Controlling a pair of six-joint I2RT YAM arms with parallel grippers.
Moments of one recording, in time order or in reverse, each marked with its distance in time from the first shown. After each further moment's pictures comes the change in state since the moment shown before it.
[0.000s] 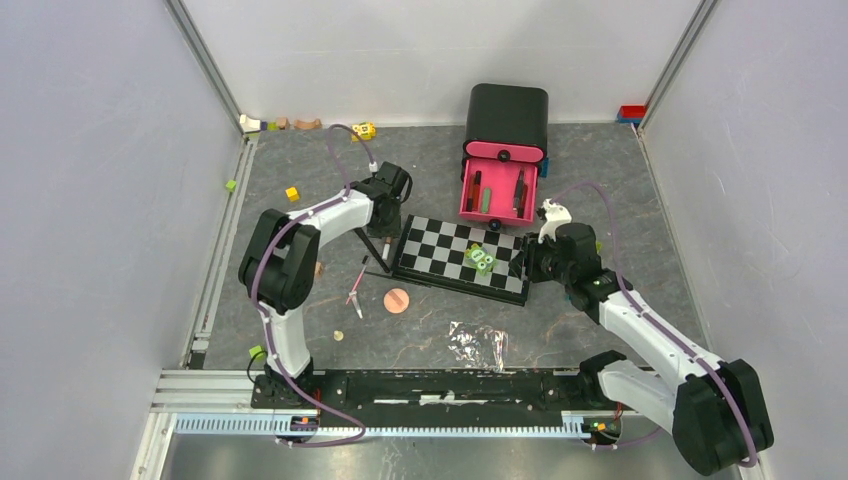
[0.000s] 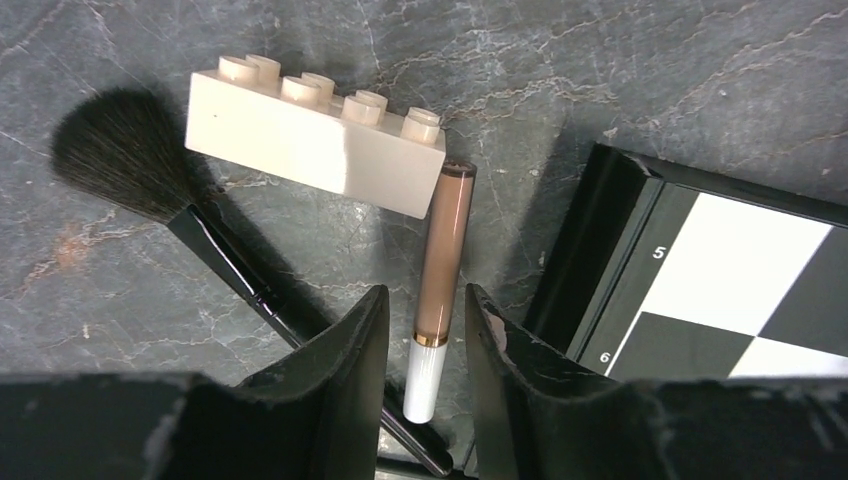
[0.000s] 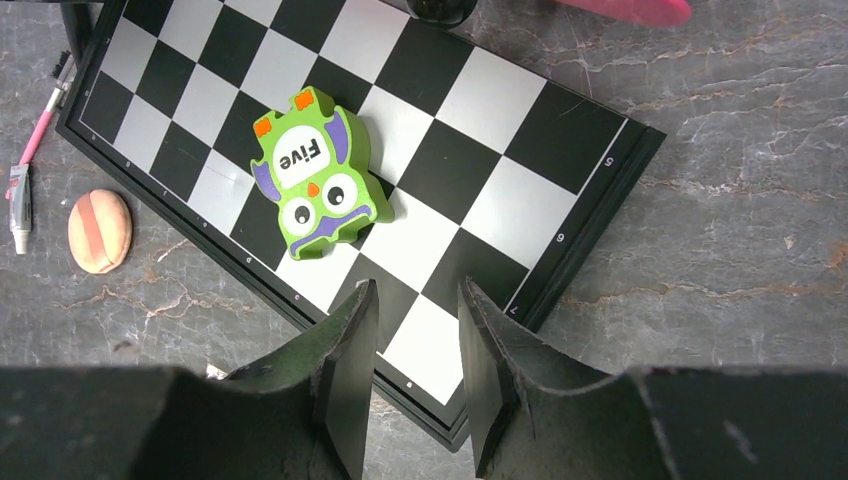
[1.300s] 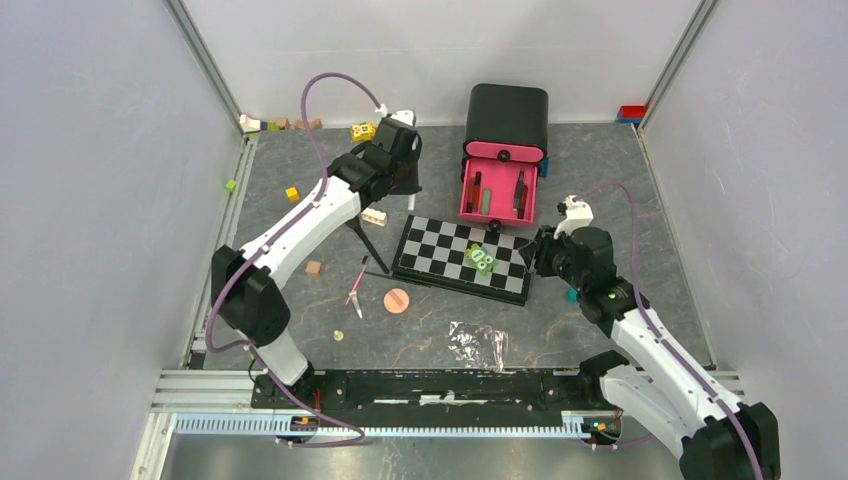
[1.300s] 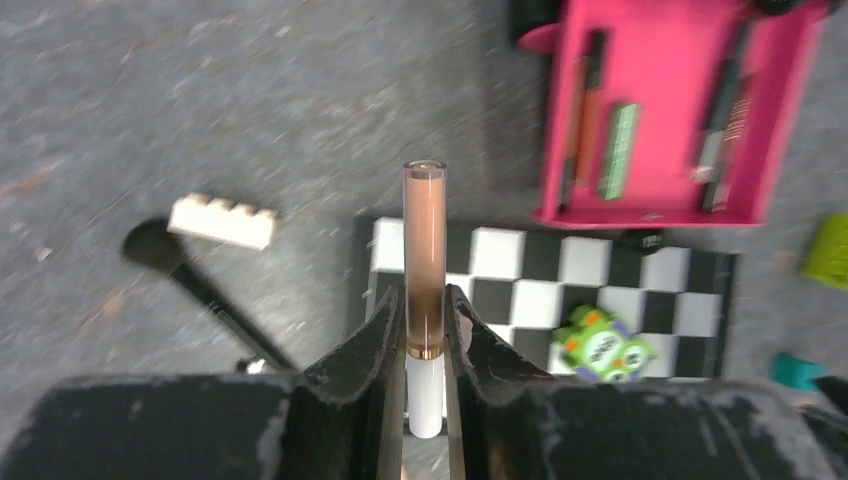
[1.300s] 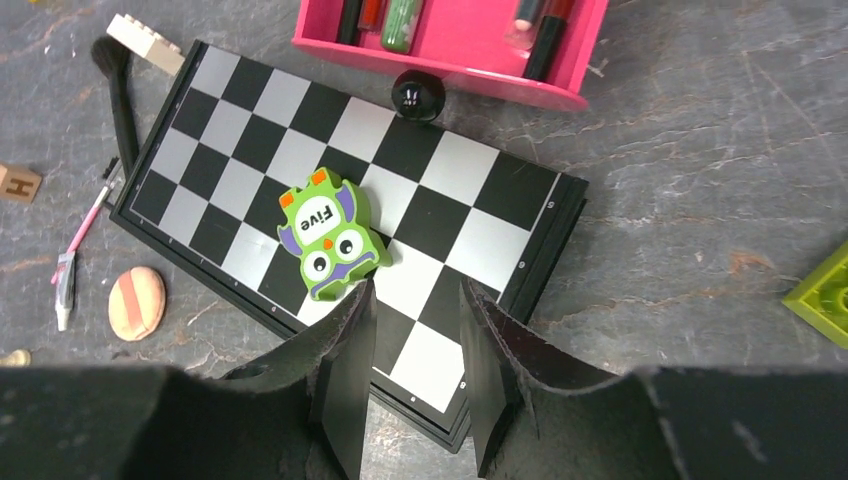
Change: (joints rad) left arm -0.121 -0.243 0.240 -0.104 -0.026 -0.017; right arm 0.000 -0.163 0.007 -0.023 0.115 0.051
